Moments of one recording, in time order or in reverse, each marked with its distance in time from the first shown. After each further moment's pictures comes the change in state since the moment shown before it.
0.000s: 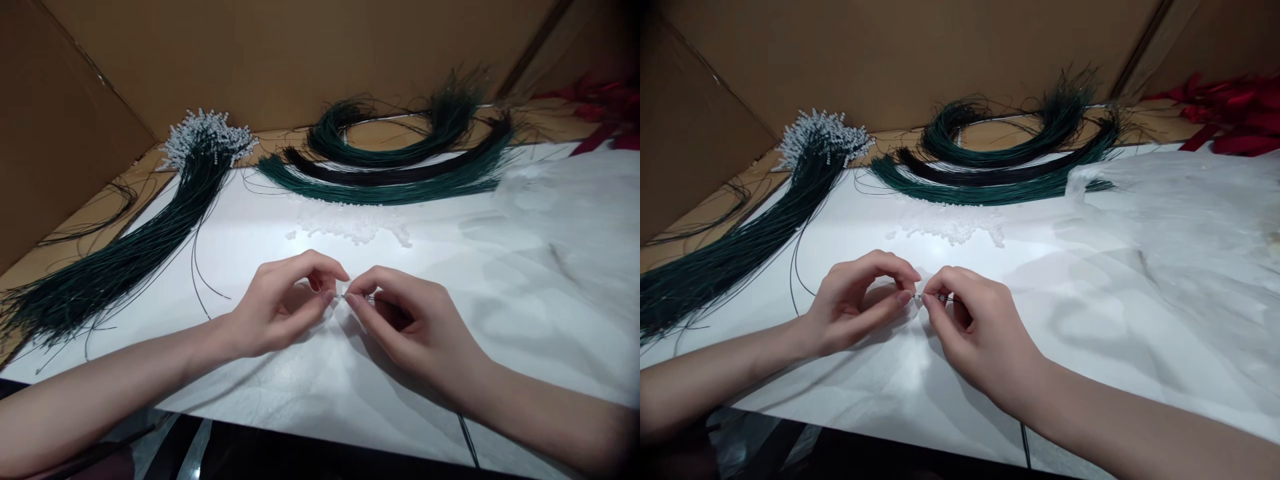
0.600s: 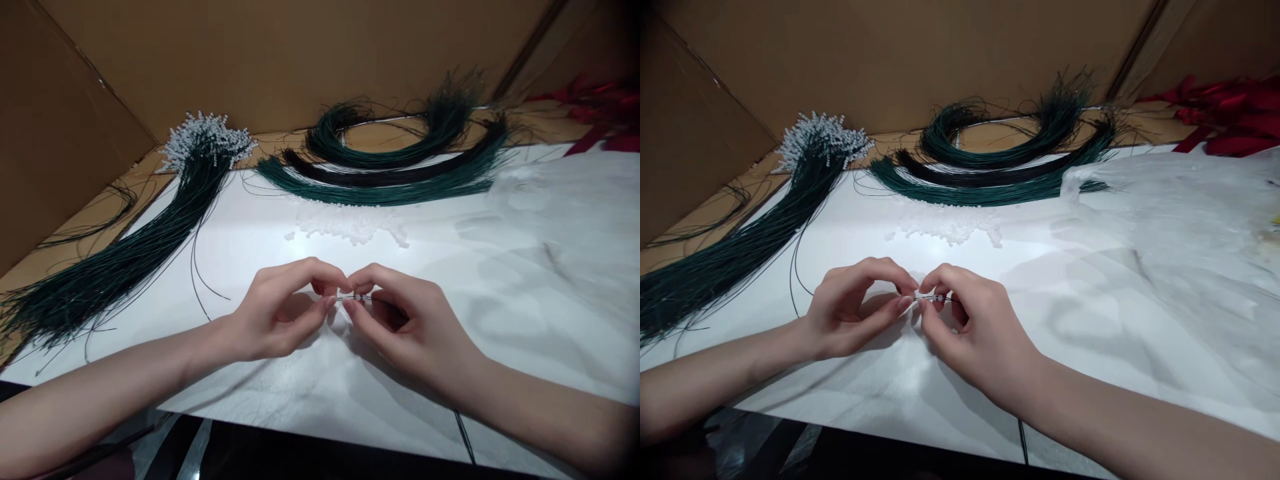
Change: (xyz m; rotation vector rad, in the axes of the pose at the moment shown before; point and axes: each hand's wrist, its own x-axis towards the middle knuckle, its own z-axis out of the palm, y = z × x) left_hand -0.001 -0.003 0.005 -0.030 0.013 0.118; right_hand 0.001 0.001 0.001 0.043 -0.026 0.028
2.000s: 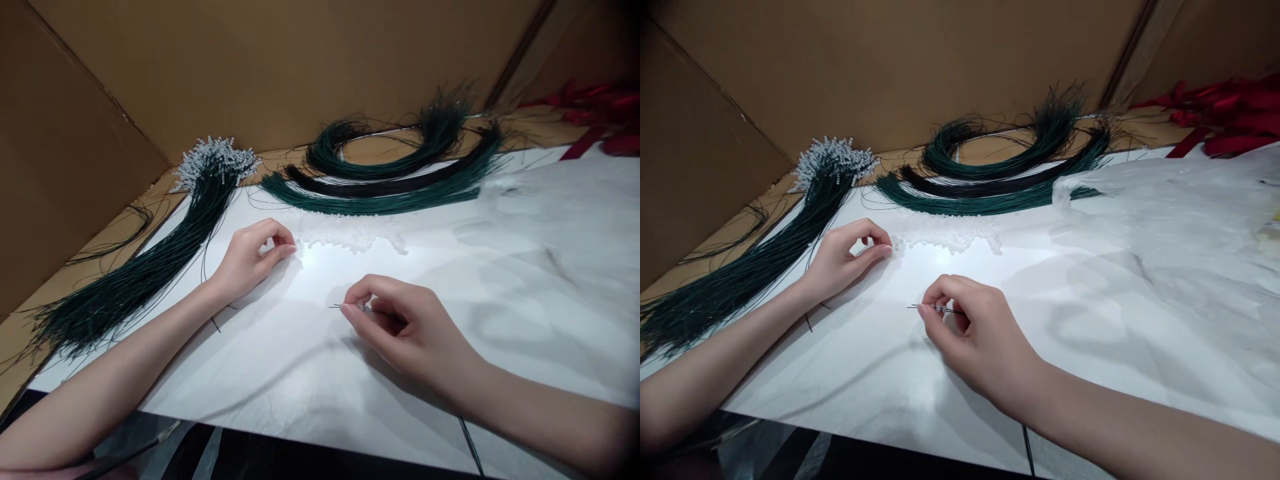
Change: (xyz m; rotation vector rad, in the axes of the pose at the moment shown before) left_hand 0.023 -0.039 -0.060 0.489 0.051 -0.259; right_hand 0.002 -0.002 -0.002 0.034 -0.004 0.051
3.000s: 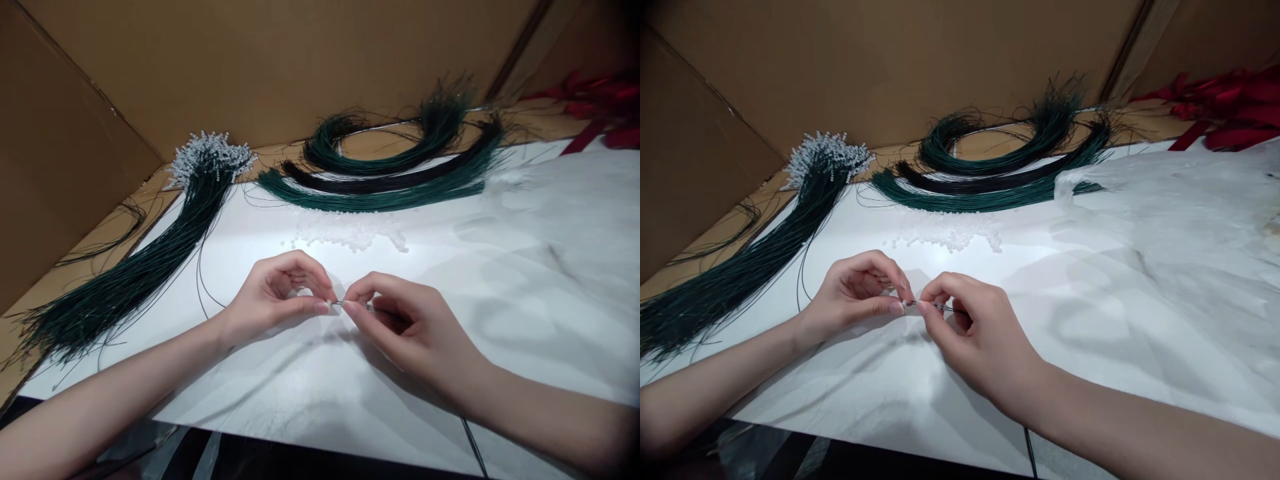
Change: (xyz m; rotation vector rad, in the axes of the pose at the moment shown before) left_hand -0.025 0.048 0.026 -0.937 -0.169 -0.180; right_hand 0.000 0.002 0.001 0.046 0.042 -0.022
